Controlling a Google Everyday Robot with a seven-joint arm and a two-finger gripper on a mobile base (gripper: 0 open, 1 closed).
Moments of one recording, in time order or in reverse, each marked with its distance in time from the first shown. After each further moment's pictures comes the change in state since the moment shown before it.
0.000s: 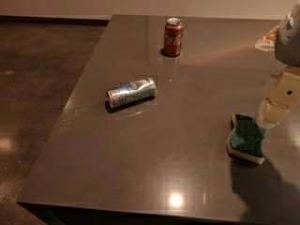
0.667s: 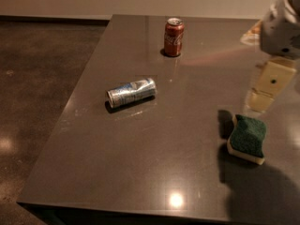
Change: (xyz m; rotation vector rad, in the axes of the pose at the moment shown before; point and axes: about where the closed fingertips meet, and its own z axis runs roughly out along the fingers) arm -0.024 -0.014 0.005 -0.028 -0.034 -0.035
